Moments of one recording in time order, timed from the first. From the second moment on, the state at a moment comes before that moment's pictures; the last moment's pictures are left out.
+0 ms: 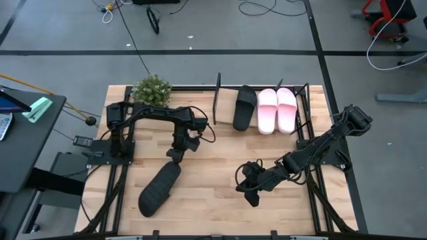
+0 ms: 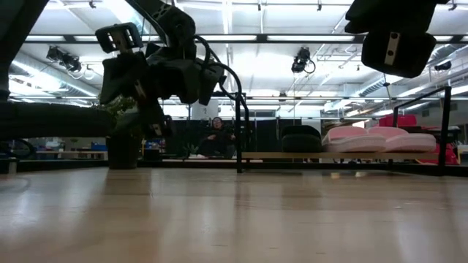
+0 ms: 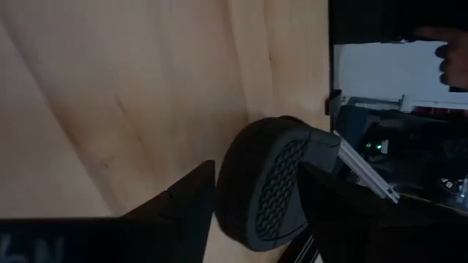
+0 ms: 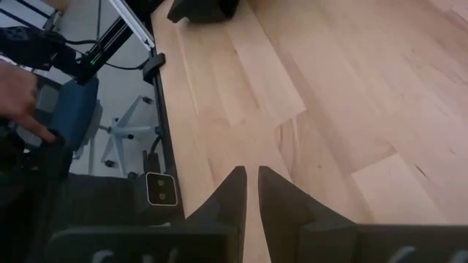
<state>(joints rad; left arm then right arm) 0.21 1.92 1.27 -1.24 0.76 0.61 0.55 1.47 0.87 -0.05 0.21 1.03</state>
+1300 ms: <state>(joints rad) 0.13 1.95 1.27 -1.18 0.69 0.65 0.55 1.47 0.87 -0.03 0.21 1.02</state>
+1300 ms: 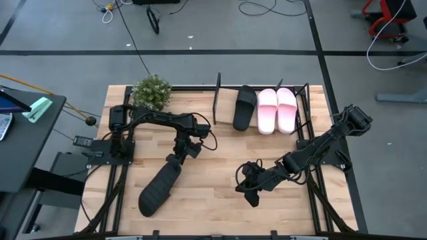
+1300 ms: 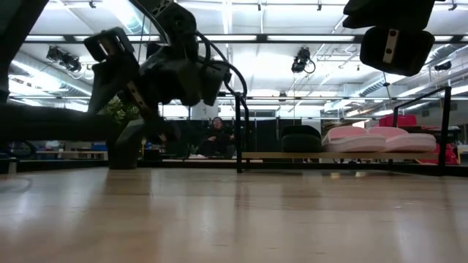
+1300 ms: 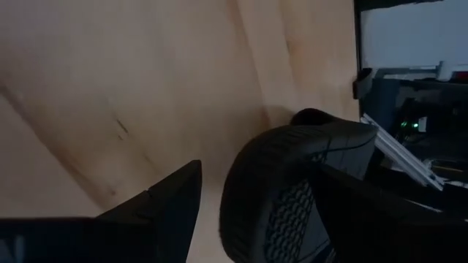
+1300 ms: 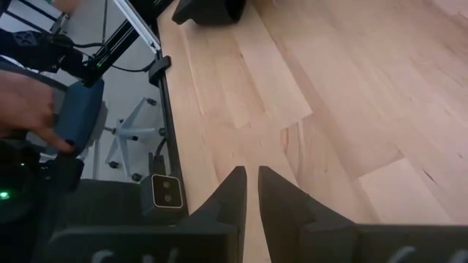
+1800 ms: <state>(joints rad) 0.12 1.96 1.27 -1.23 0.72 0.66 0.55 1.47 0.87 -0.03 0.21 1.02</state>
